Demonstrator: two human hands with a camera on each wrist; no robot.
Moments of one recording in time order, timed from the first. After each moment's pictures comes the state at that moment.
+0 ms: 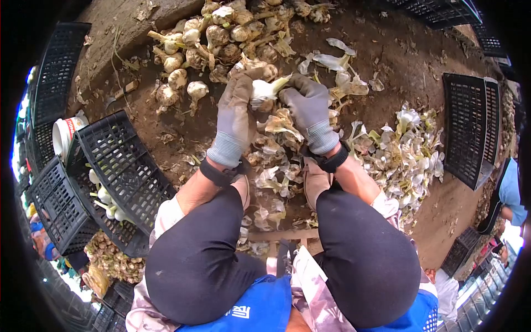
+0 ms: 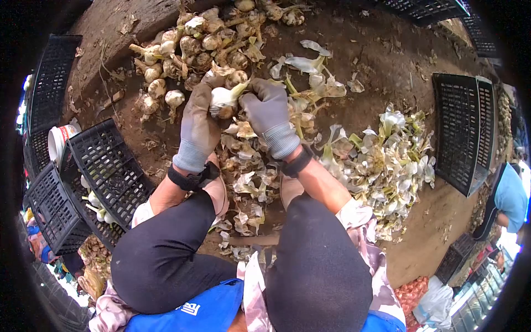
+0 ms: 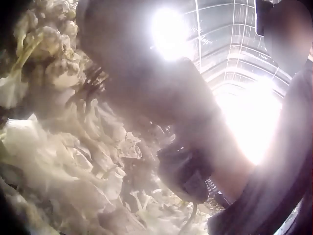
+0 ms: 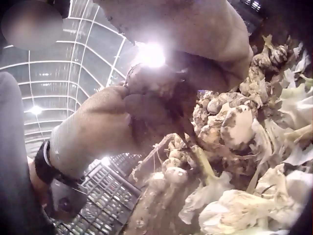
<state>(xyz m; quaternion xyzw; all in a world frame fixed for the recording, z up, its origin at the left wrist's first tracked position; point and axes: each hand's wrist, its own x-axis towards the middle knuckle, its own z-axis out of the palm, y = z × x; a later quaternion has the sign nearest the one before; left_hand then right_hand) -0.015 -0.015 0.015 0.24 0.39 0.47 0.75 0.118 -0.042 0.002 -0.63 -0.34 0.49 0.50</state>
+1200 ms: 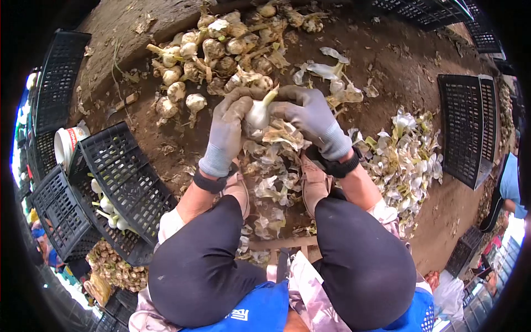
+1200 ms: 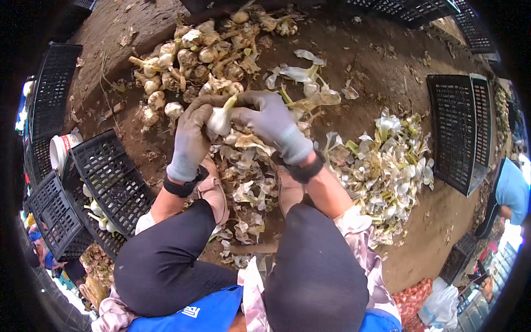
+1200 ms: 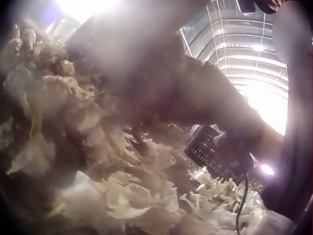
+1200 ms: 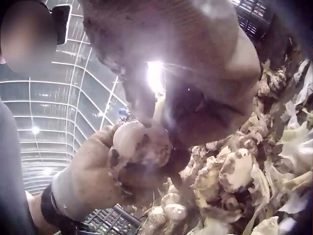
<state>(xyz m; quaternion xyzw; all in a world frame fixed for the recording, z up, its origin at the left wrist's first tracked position) -0.033 -0.002 0.029 0.49 0.45 0.31 0.67 0.144 -0.037 0.028 -0.55 -0.42 0.59 0.42</state>
